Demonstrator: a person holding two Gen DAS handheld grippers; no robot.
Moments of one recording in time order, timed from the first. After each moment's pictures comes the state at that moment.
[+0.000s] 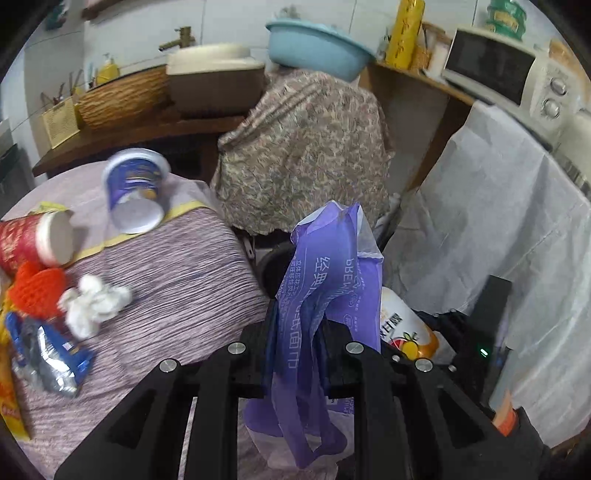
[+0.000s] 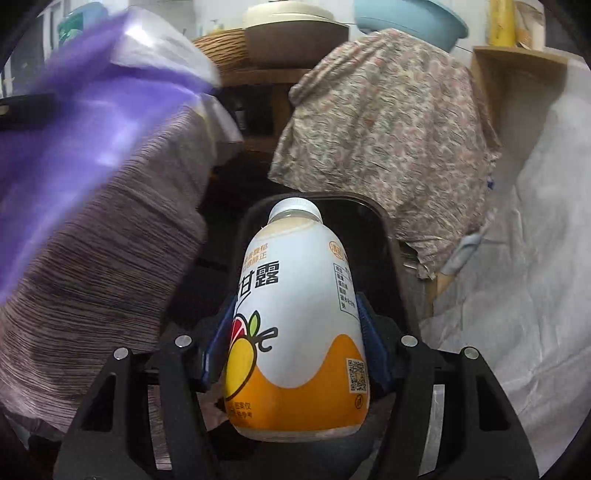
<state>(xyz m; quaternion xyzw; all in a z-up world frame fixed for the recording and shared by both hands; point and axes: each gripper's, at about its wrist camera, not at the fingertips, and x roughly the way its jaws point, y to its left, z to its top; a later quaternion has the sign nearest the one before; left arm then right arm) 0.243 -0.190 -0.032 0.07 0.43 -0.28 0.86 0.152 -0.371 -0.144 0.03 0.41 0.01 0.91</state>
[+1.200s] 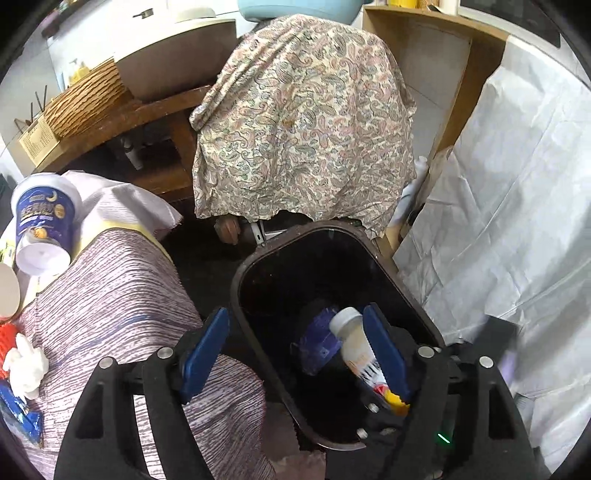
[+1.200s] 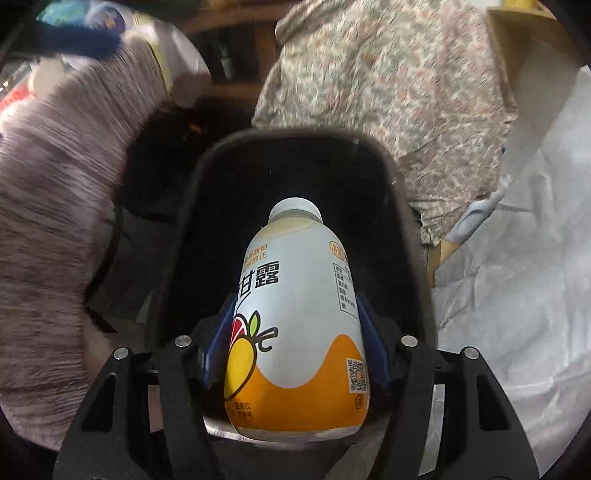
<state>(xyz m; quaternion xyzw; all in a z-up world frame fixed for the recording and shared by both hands) 0.293 -0.298 -0.088 0.14 0.46 -0.23 0.84 0.200 -0.392 -0.218 0.02 0.50 0.01 0.86</state>
